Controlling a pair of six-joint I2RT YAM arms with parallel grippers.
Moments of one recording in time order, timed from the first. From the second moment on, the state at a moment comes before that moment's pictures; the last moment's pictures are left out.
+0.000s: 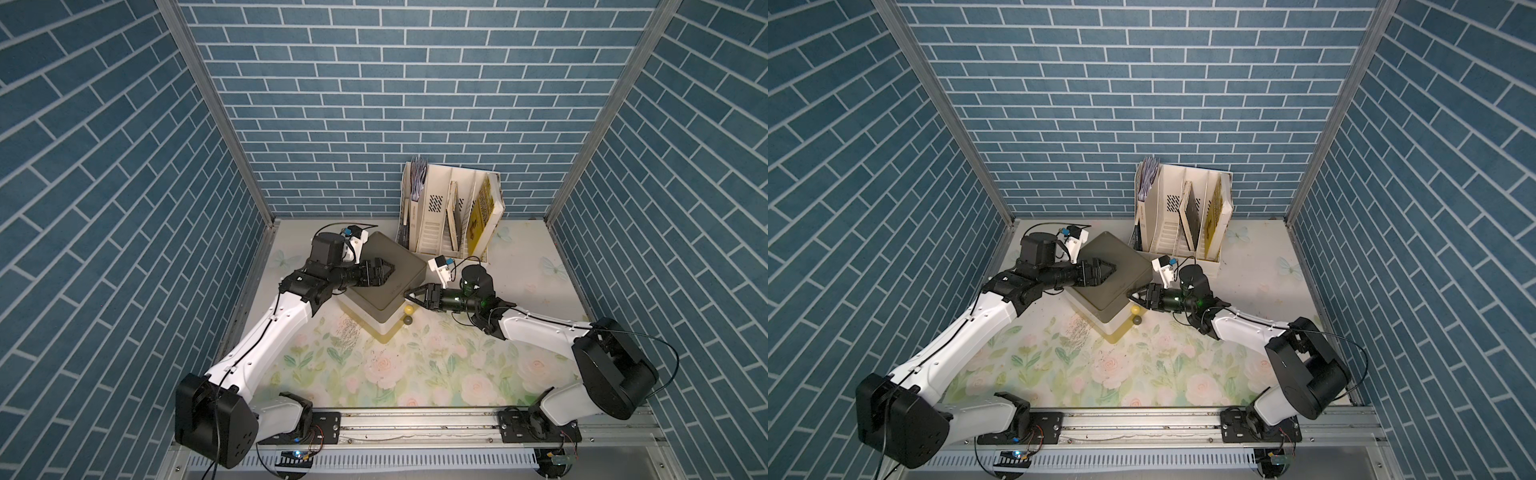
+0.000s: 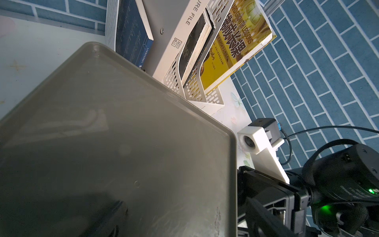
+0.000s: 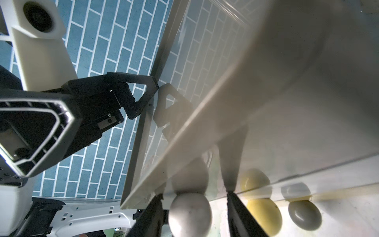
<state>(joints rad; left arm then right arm) -0.37 1.26 1.08 -0.42 0.44 -0.41 0.70 1.50 0.74 0.46 -0.68 0.93</state>
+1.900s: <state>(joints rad) -0.37 1.26 1.06 -0.37 0.43 -0.39 0.61 0.77 0.43 -0.01 -0.54 0.94</state>
